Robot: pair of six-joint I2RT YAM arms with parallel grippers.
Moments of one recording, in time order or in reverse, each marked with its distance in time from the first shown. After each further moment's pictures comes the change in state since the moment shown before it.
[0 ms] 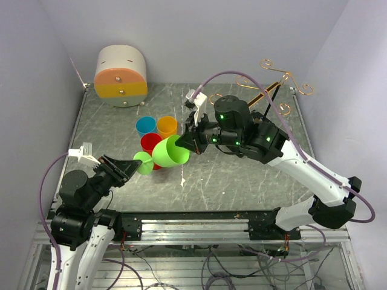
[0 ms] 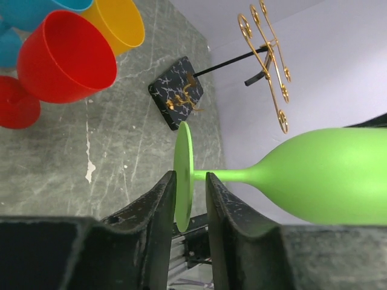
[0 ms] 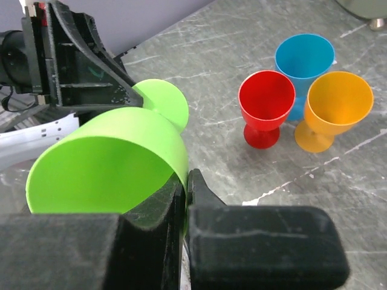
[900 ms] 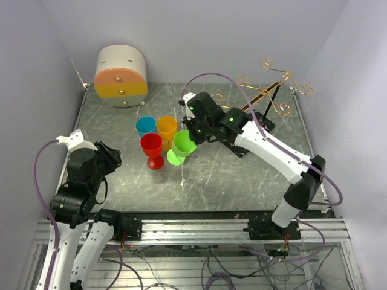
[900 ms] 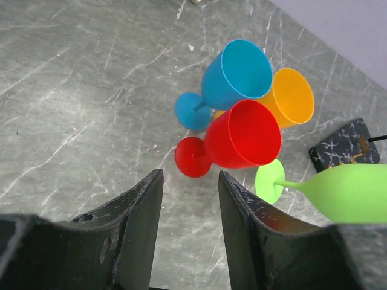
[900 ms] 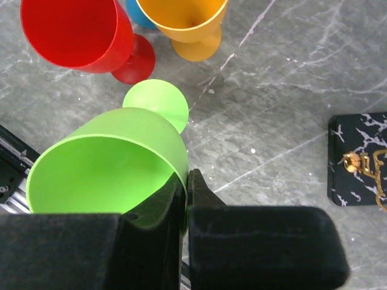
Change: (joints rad) left arm 0.000 0.237 0.142 -0.163 -0.523 0.374; right arm -0.131 0.260 0.058 -0.254 0.318 0.019
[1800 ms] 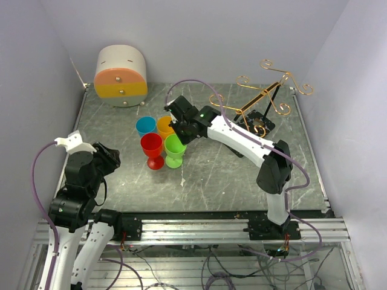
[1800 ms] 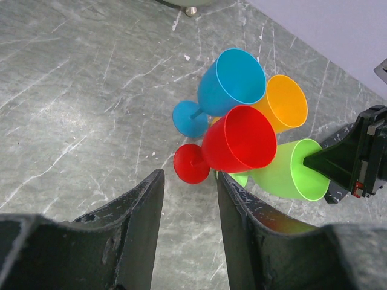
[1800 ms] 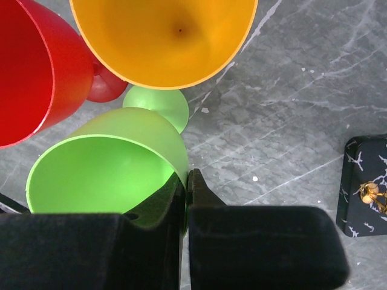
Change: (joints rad) left arm 0.000 -0.024 -0.018 0.025 -0.004 0.029; right arm -0.012 0.325 0.155 0.000 0.020 -0.021
